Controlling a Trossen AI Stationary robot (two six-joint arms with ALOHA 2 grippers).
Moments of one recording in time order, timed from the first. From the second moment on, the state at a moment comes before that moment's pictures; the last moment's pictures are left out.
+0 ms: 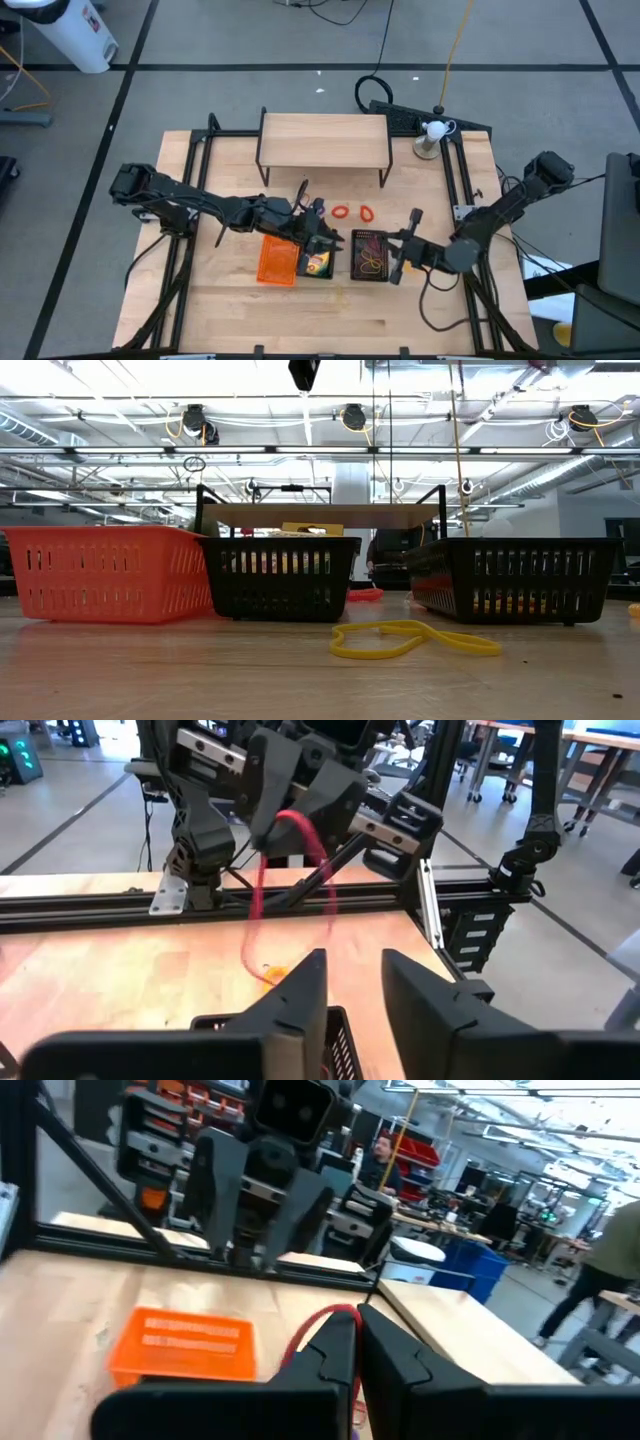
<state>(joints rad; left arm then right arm) -0.18 1.57 1.07 0.32 0.08 -0.06 0.68 1.21 0.65 0.55 1.03 -0.25</state>
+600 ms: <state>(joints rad) -0.18 1.57 1.07 0.33 0.08 -0.08 0.70 1.21 0.65 0.46 1.02 -0.09</state>
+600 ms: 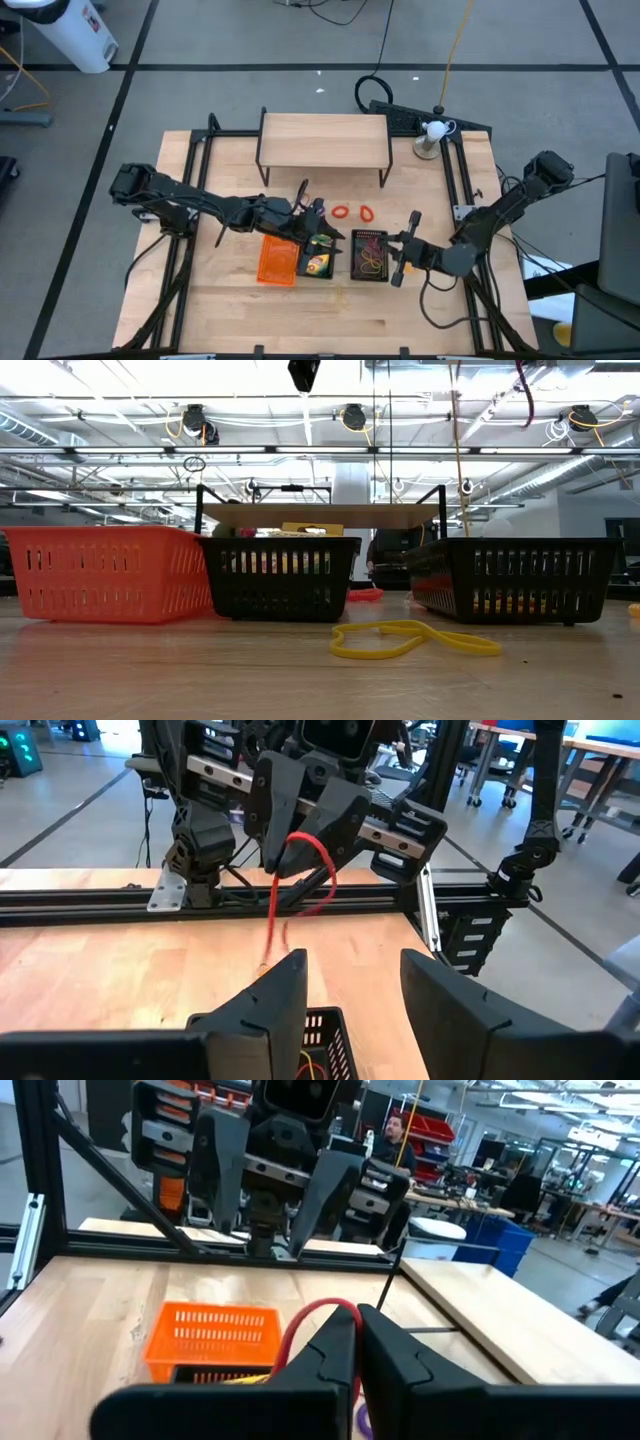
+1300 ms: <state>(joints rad) -0.18 1.57 1.07 0.32 0.08 -0.08 0.65 1.21 0.65 0.27 0.79 0.17</state>
